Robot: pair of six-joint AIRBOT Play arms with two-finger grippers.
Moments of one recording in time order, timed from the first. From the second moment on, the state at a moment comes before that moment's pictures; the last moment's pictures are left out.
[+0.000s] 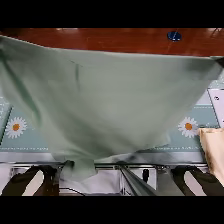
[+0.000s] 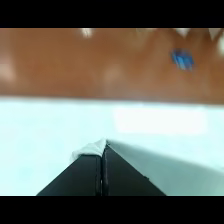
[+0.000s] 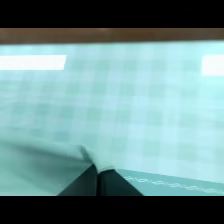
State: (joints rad) left arm 0.18 -0.82 1.26 1.01 -0.97 -1.32; right arm -0.20 -0.83 1.39 -1.08 1.34 1.43
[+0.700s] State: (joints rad) left arm 0.04 -1.71 1.60 0.99 -0.73 -1.43; right arm -0.20 -1.80 1.78 -0.89 1.08 1.39
